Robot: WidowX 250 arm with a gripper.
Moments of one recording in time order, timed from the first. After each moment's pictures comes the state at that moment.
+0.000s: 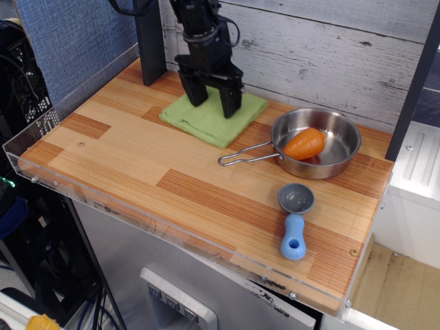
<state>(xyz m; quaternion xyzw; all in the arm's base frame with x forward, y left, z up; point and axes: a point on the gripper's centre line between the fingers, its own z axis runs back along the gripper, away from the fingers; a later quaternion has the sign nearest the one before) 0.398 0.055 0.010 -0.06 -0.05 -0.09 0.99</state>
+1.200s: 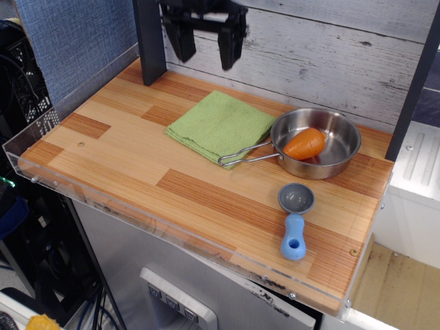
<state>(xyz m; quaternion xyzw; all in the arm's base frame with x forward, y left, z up) 0.376 0.060 0.120 -0.03 -0.10 0.00 0.99</state>
